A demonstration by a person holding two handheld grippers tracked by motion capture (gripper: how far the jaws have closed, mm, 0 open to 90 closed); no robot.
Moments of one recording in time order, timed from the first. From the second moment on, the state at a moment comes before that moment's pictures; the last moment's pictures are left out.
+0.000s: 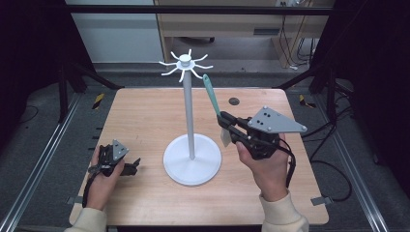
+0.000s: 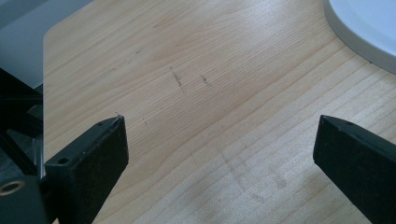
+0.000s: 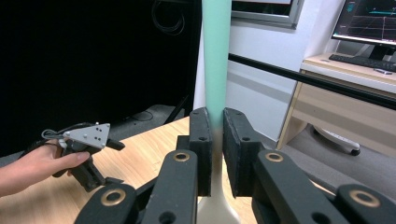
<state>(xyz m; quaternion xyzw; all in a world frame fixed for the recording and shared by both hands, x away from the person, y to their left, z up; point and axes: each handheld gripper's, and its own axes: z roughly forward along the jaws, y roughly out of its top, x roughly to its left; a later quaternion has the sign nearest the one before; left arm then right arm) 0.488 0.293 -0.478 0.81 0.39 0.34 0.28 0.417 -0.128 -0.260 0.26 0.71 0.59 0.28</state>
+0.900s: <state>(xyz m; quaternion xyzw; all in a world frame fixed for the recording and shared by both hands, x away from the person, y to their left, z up) 0.488 0.294 -0.479 0.81 0.39 0.33 0.28 0.435 -0.112 -0.263 0.26 0.72 0.58 0.27</state>
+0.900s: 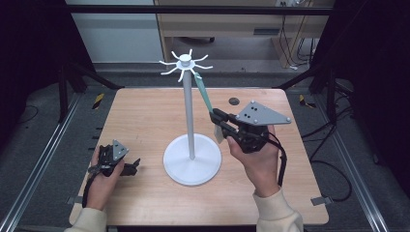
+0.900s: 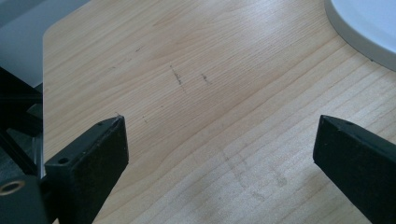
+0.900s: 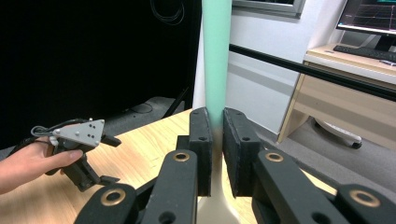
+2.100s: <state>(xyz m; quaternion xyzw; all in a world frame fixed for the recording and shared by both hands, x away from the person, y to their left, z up) 0.488 0.294 -0.479 0.81 0.39 0.33 0.28 0.448 -0.102 -0.268 0.26 0.72 0.59 0.26</state>
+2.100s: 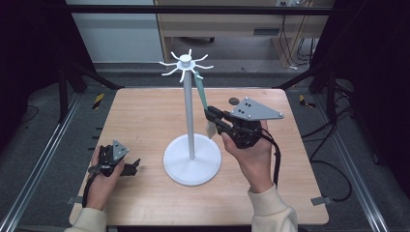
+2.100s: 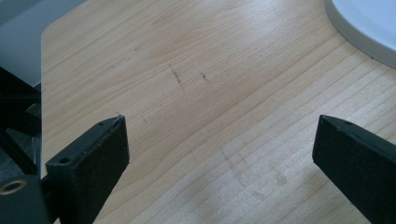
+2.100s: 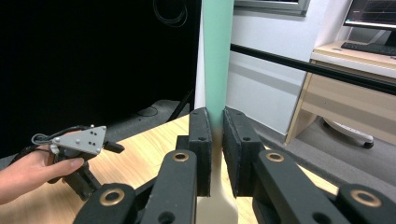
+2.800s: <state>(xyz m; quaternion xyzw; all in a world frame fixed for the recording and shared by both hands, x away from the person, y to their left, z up) 0.488 0.294 -0.479 0.81 0.39 0.33 0.28 0.442 -0.109 -0.264 0.27 0.71 0.58 0.28</state>
